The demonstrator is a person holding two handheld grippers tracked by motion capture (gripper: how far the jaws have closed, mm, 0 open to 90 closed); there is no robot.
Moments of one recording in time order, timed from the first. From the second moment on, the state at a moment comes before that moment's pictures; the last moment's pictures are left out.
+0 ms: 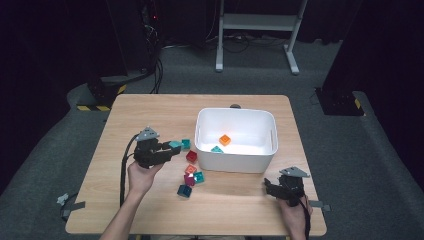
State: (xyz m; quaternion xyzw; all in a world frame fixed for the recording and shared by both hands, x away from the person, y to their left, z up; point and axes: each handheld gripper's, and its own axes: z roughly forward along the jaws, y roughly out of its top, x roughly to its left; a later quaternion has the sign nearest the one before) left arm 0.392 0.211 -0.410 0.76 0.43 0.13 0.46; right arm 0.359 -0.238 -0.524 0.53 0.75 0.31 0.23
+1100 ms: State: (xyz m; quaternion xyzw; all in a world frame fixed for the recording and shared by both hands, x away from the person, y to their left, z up) left arm 0.433 0.159 -0.361 0.78 0.38 0.12 0.48; right arm 0.359 -0.238 -0.524 0.53 0.75 0.31 0.23
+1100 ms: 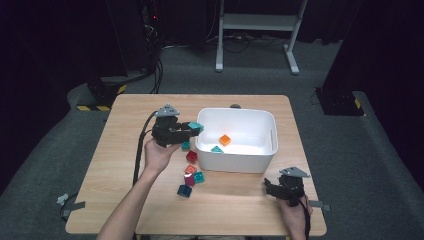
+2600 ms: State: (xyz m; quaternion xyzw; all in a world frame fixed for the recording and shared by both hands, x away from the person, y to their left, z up) left arm 0.439 0.129 -0.377 0.78 0.38 0.14 0.47; right arm 0.359 -0.238 -0.524 0.53 0.75 0.31 0.23
